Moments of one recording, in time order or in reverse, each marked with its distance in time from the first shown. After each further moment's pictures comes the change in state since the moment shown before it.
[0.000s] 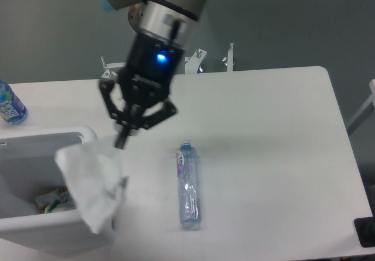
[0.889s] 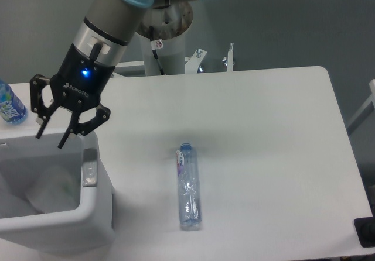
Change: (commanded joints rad) arm -0.080 -0.021 -0.028 0.008 0.006 0.031
